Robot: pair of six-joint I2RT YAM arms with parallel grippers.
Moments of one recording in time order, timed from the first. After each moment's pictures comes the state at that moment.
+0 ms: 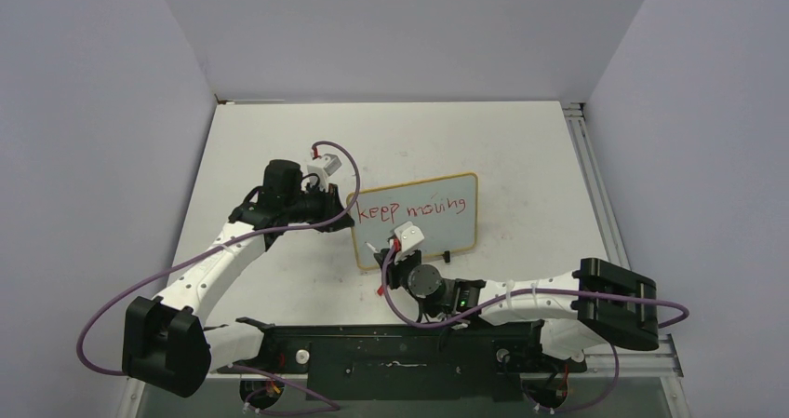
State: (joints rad) left arm -0.33 1.19 0.84 -0.36 0.56 -0.21; right arm 1.30 1.39 0.55 0.57 0.61 0.27
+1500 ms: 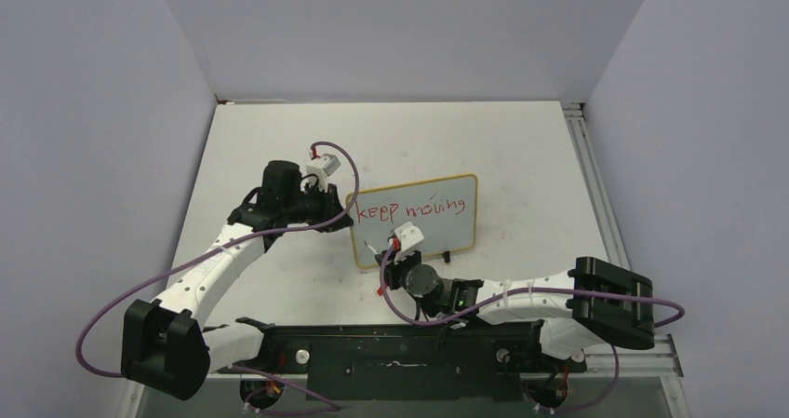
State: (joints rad) left arm -0.33 1.18 0.83 -0.36 0.54 -0.21; right arm 1.29 1.41 0.55 0.56 0.61 0.30
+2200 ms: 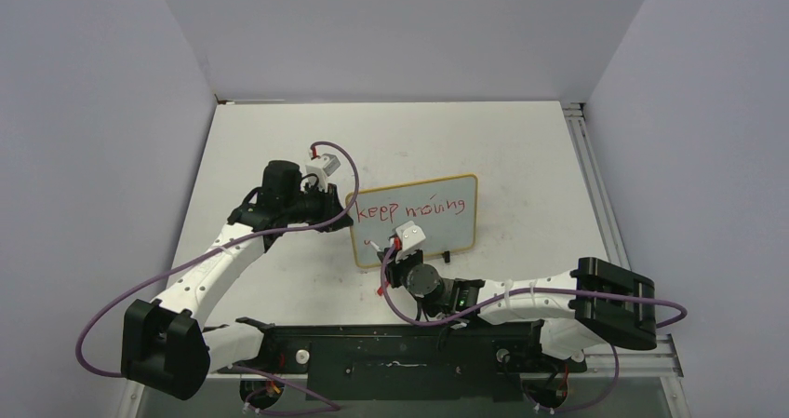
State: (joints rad) left arm -0.34 1.18 0.83 -0.36 0.53 -0.21; right arm 1.29 1.40 0.55 0.56 0.64 0.27
